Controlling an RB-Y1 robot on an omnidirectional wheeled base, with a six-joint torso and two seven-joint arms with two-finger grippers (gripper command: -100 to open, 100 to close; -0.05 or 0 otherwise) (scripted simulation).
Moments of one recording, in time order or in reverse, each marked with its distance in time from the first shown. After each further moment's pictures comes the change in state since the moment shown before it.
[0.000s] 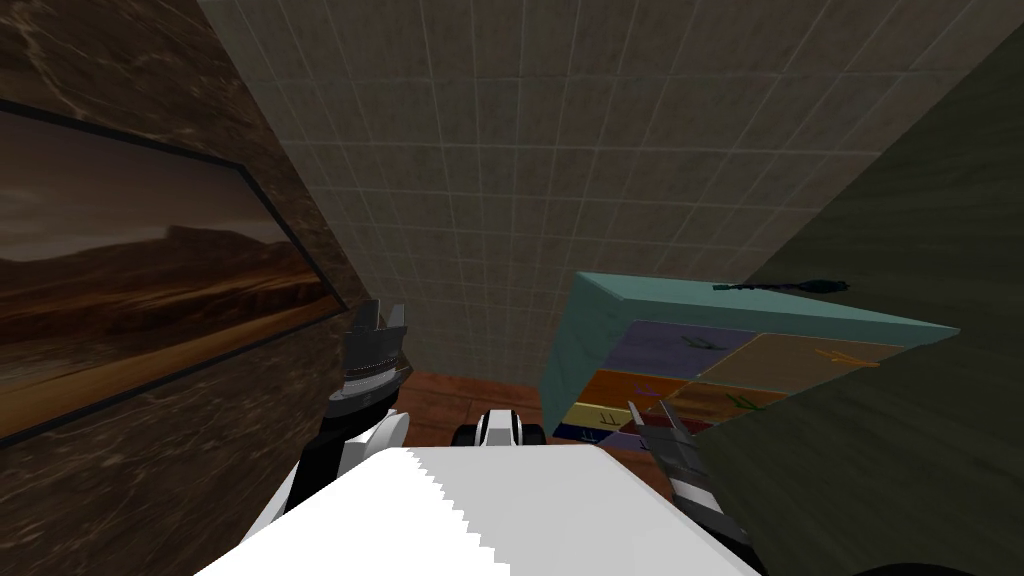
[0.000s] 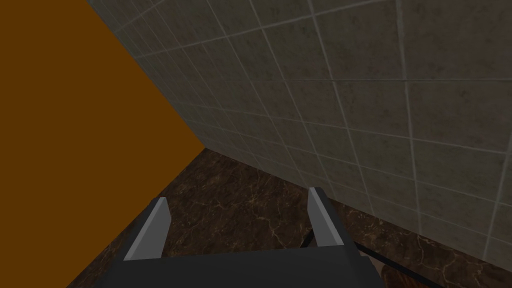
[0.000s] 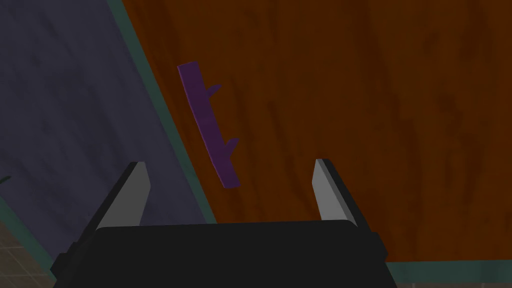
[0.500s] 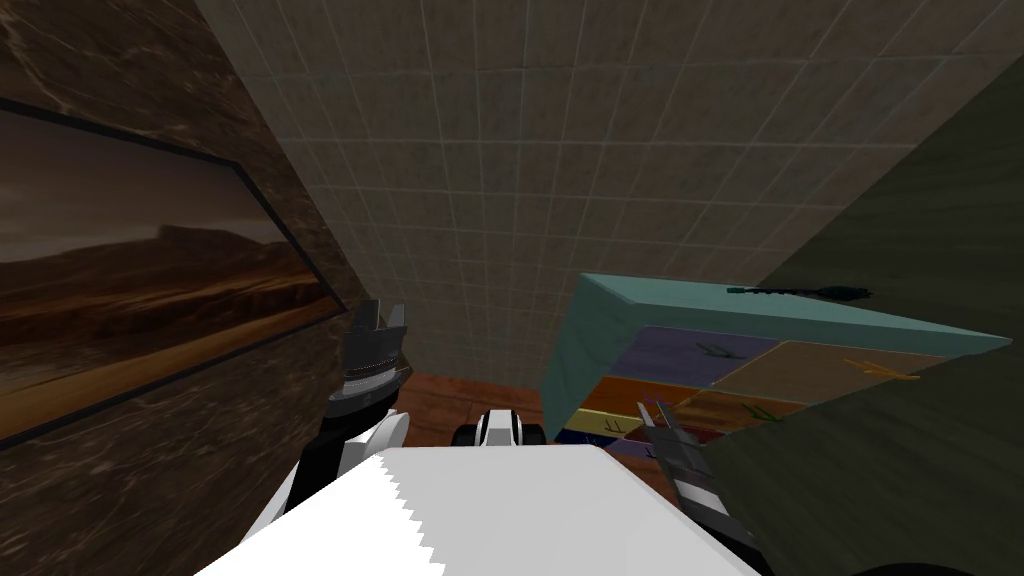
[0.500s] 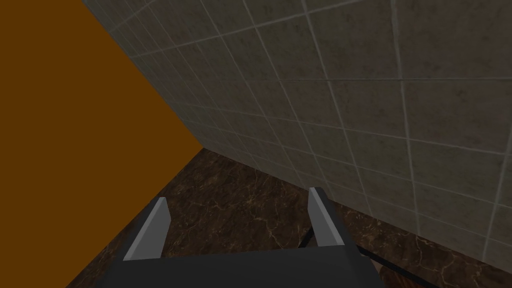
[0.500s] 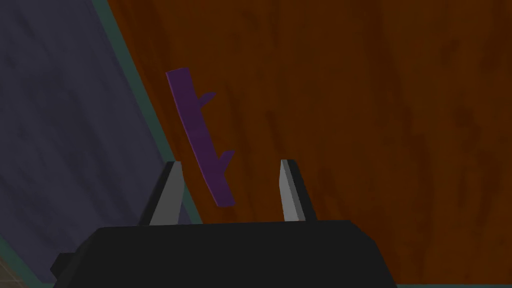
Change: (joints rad) left arm 0.000 0.000 0.000 0.000 0.000 0.000 0.000; right arm 0.002 -0.009 -0.012 -0.004 0.002 0.013 0.004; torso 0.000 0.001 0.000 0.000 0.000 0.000
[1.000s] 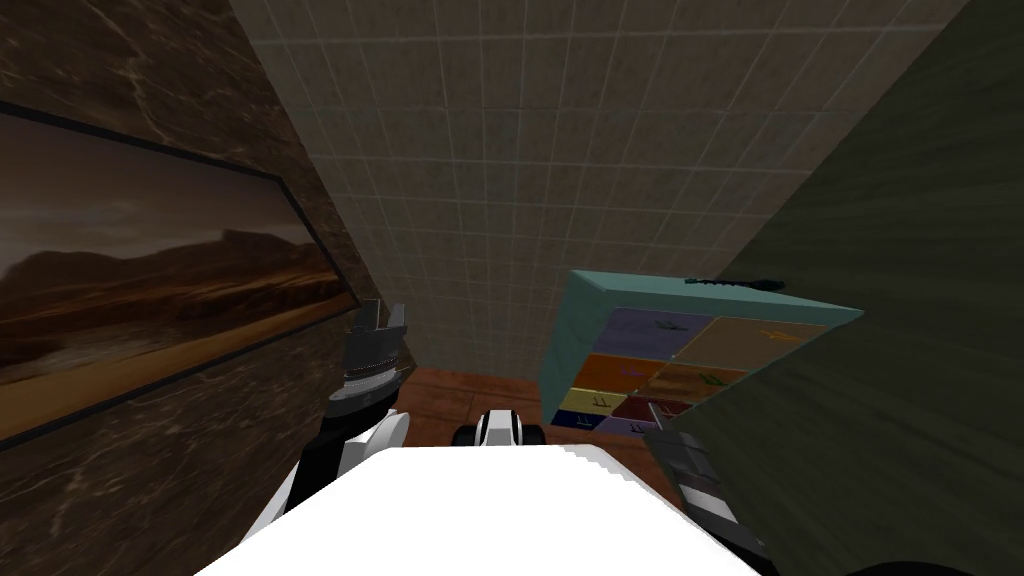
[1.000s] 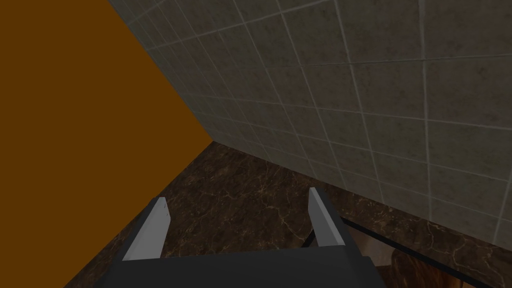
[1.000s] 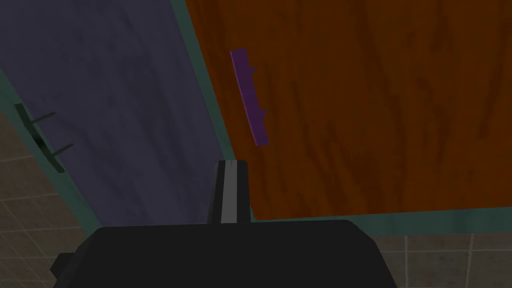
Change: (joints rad) left arm 0.000 0.000 0.000 0.000 0.000 0.000 0.000; right arm 0.018 -0.009 0.000 -0.008 -0.003 -0.015 -0.018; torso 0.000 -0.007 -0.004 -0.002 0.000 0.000
